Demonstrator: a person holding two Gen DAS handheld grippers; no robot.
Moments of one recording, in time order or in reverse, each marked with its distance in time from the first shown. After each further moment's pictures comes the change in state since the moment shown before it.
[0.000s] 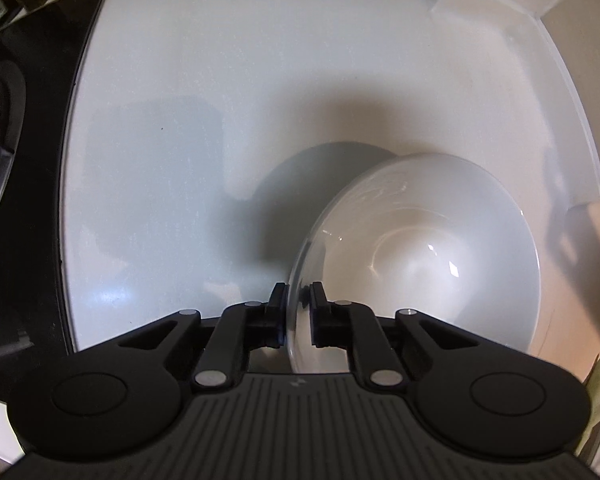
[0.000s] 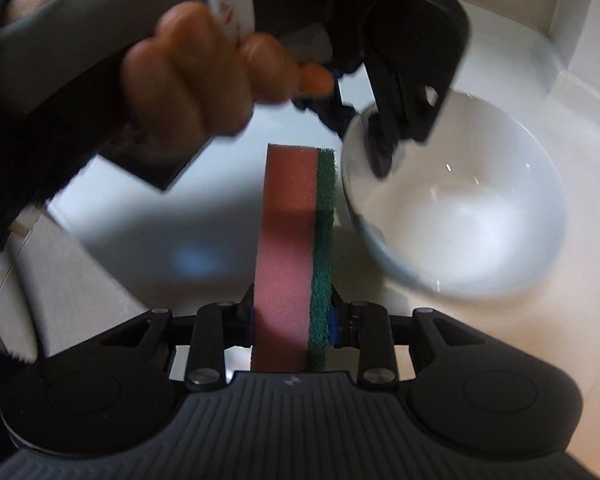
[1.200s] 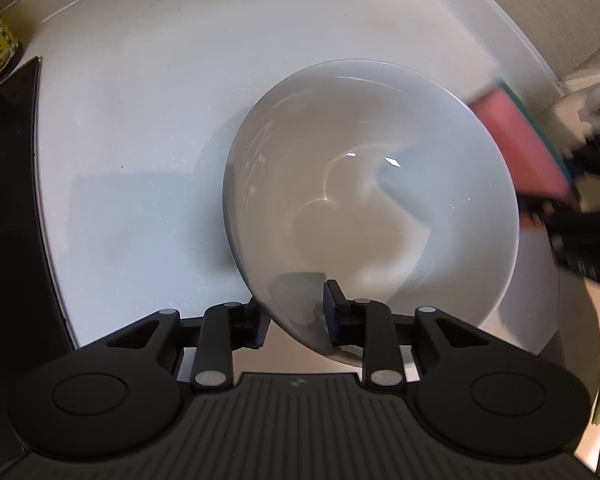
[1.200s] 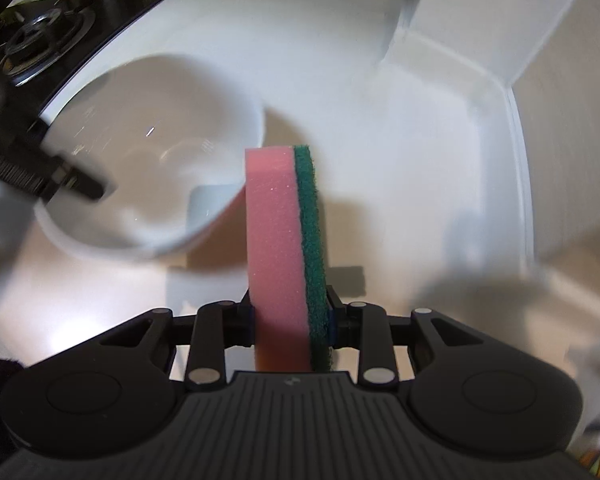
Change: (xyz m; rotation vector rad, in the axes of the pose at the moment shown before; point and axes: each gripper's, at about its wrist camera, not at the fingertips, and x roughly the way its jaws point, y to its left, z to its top) left arm -0.022 0.003 -0.038 0.318 -0.050 -0.019; right arm -0.009 -0.148 0.053 -0.100 0.128 -0.249
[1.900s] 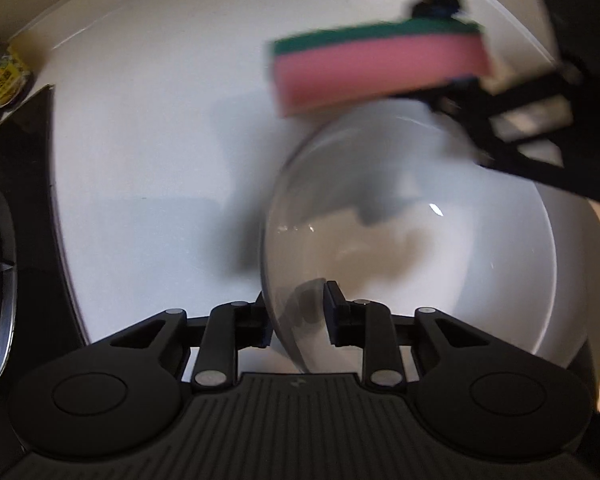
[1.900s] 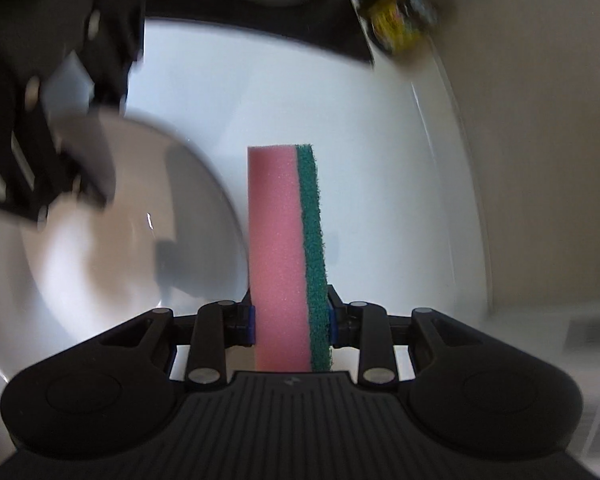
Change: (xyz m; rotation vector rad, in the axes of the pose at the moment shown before) left arm -0.015 0.029 -0.009 -0.024 -0.081 0.094; right arm 0.017 0.066 0.077 -0.945 -0.083 -0.134
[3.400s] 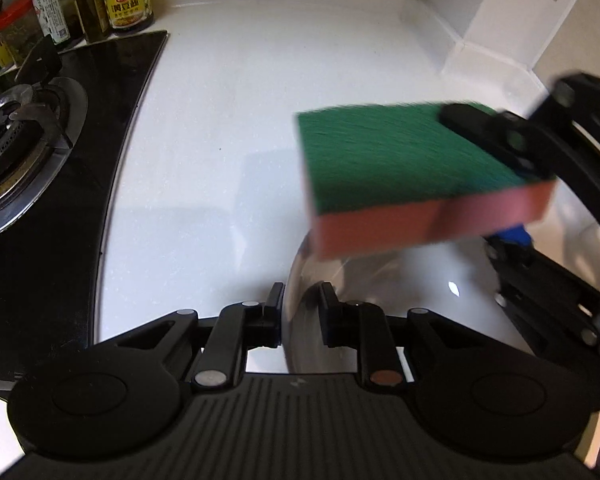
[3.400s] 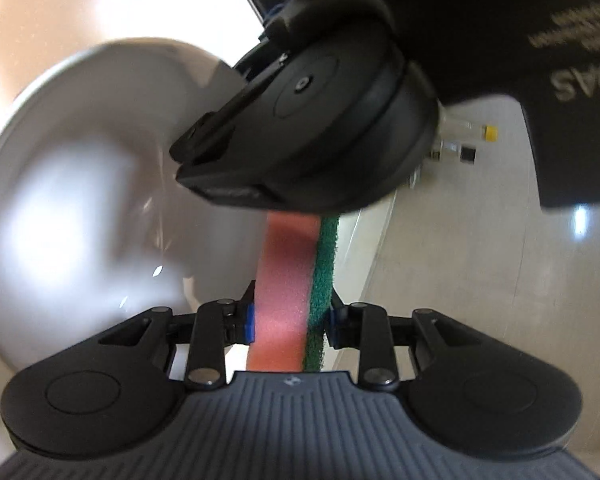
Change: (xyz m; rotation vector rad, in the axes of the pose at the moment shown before) left arm 0.028 -0.040 -0.041 -0.347 -0.174 0.034; right arm -0.010 0.124 0.011 -0.581 -0.065 -0.522
